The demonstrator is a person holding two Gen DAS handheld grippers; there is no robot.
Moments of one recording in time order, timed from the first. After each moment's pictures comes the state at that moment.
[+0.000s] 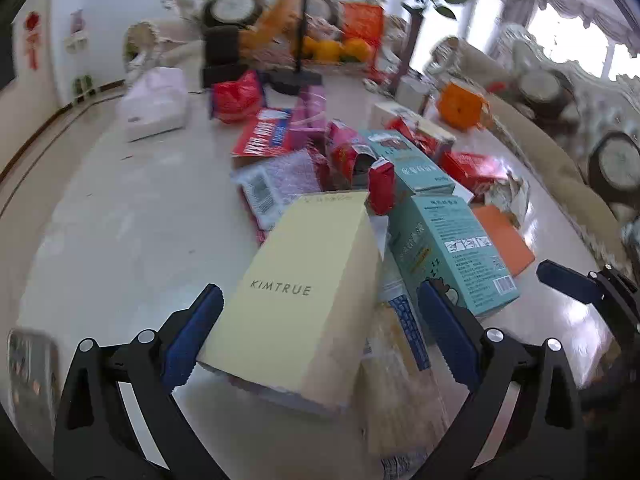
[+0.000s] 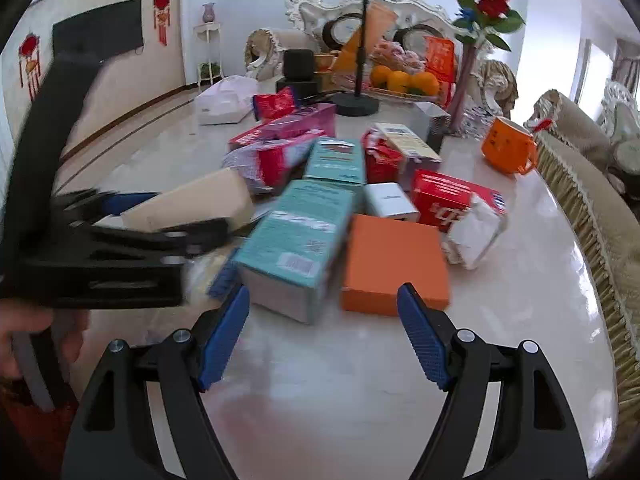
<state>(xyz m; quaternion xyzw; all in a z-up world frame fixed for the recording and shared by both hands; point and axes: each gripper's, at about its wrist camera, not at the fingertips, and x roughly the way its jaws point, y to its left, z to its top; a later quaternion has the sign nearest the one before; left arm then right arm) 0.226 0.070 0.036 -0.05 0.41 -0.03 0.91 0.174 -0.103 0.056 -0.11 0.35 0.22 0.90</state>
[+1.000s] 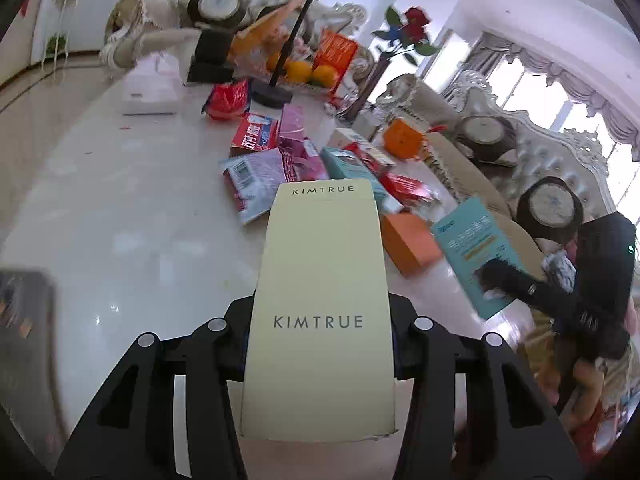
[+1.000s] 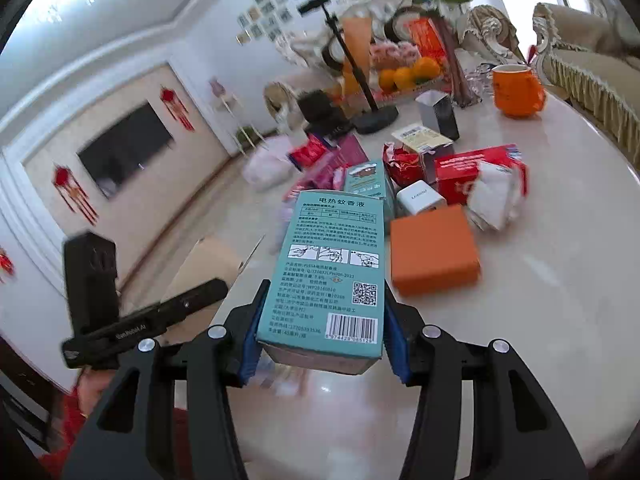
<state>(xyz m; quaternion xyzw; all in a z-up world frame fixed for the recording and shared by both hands) 0.129 0.117 0.060 -0.17 0.36 -0.14 0.91 0.154 -0.172 0.083 0.14 0.35 0.32 0.87</state>
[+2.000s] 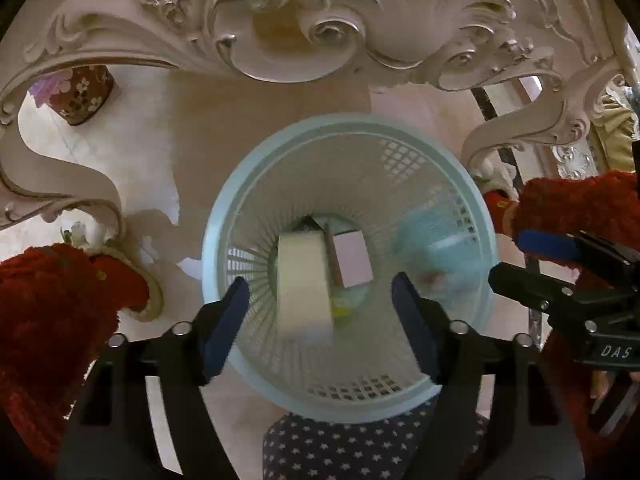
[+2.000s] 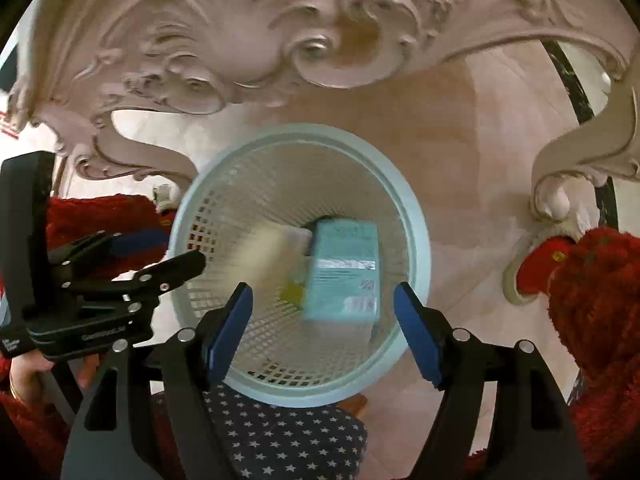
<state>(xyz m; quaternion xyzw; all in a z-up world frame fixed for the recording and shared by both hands) -0.004 0.002 -0.192 -0.06 0.63 -0.07 0.77 0.030 -0.165 -0.168 0.03 0.63 0.20 0.75</state>
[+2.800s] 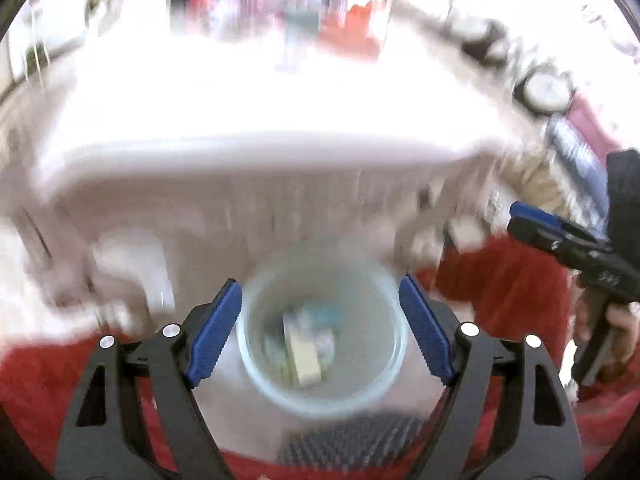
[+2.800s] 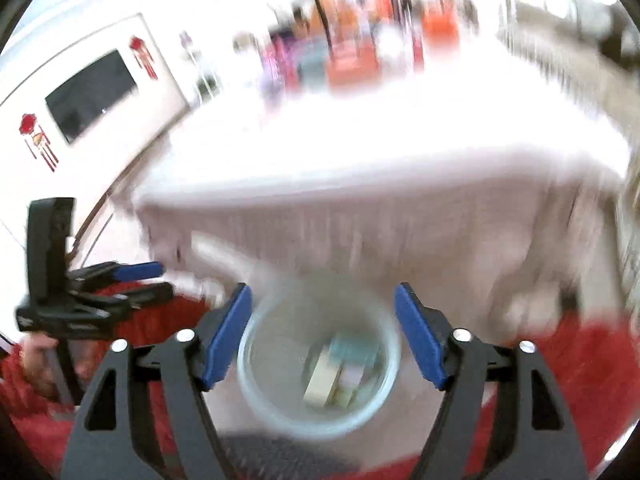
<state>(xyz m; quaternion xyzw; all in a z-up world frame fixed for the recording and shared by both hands) -0.030 0.045 0.012 -0.07 0.44 -0.14 0.88 -0.011 -0.220 0.034 0.03 0.38 0.23 0.89</state>
